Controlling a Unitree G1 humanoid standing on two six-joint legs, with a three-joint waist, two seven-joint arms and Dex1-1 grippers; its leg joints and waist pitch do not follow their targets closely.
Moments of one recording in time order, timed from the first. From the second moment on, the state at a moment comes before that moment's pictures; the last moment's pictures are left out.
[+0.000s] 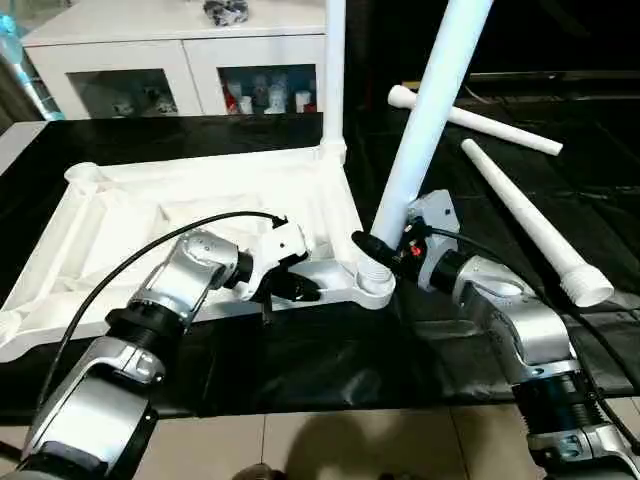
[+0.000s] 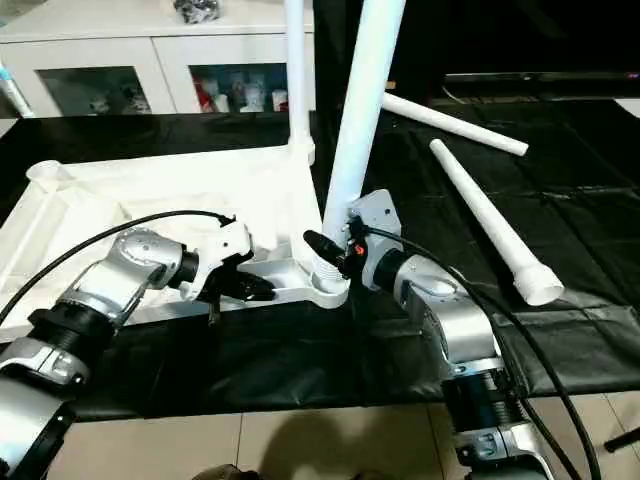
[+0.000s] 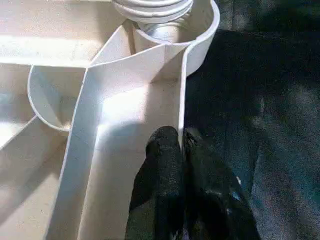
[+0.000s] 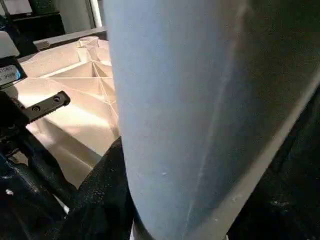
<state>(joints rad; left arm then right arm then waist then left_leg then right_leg) -0.73 0.38 -0.35 0.67 0.03 0.19 -1.21 -0.42 -0.25 0.10 0.17 0.22 0.35 0.62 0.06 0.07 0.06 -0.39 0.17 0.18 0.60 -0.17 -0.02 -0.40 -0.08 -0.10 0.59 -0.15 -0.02</state>
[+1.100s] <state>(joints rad) -0.70 0.38 -0.35 0.65 0.03 0.15 -1.23 -0.40 -0.33 0.13 0.16 0.24 0.37 0.77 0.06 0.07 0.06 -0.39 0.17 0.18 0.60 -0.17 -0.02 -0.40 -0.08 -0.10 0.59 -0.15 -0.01</state>
